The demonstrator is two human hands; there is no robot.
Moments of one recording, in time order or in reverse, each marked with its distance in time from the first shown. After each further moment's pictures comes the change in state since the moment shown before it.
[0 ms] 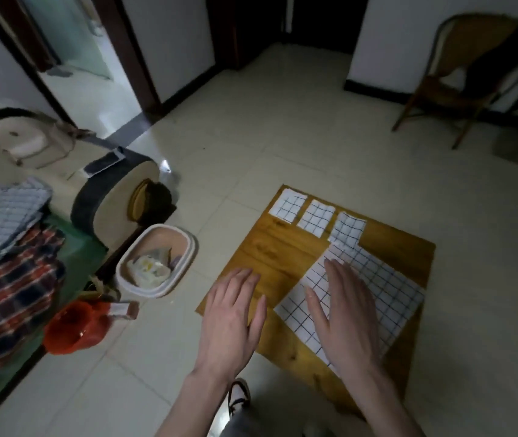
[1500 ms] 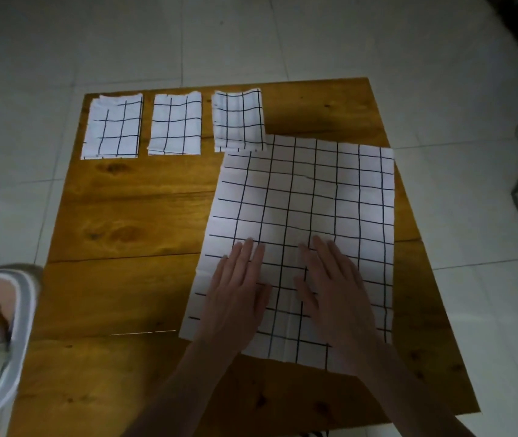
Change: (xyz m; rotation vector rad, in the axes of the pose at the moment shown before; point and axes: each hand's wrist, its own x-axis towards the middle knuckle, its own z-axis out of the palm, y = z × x) left_hand 0.038 -0.084 0.515 -0.040 -0.516 0.540; right_hand 0.006 0.286 0.367 -0.181 -0.100 0.426
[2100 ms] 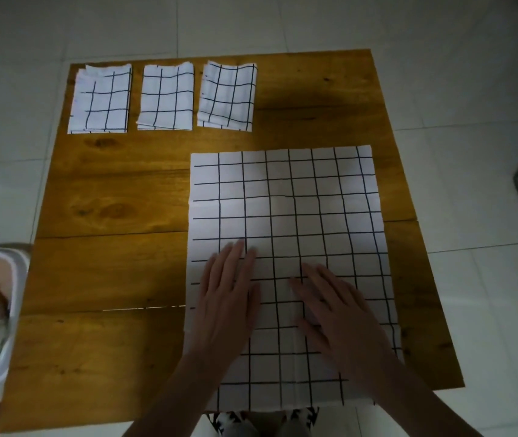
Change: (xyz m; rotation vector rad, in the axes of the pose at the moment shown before) left_hand -0.042 0.022 -0.004 0.074 0.123 -0.013; right_hand -0.067 0.032 0.012 -0.137 -0.008 -0.296
